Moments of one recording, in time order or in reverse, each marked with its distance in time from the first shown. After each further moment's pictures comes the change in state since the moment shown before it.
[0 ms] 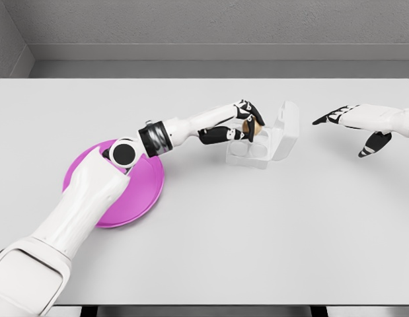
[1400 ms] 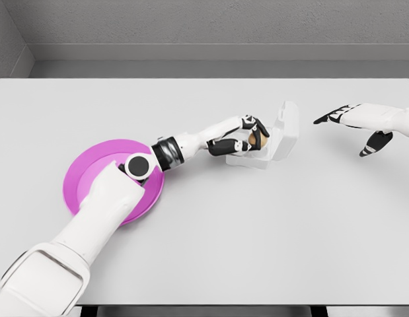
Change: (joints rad) left arm 0.011 -0.094 -0.002 0.179 0.073 0.000 -0.001; right arm 0.000 -0.003 -0.001 0.000 0.000 0.000 0.000
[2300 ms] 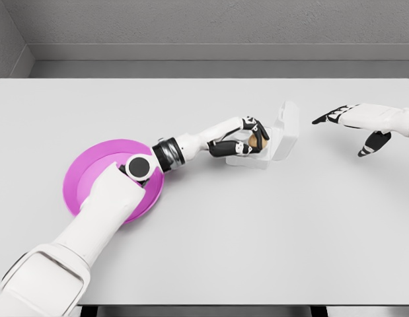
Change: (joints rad) left arm 0.006 -0.001 0.001 -0.009 0.006 0.000 0.001; right arm 0.000 0.005 0.000 -0.001 0.001 0.000 0.000
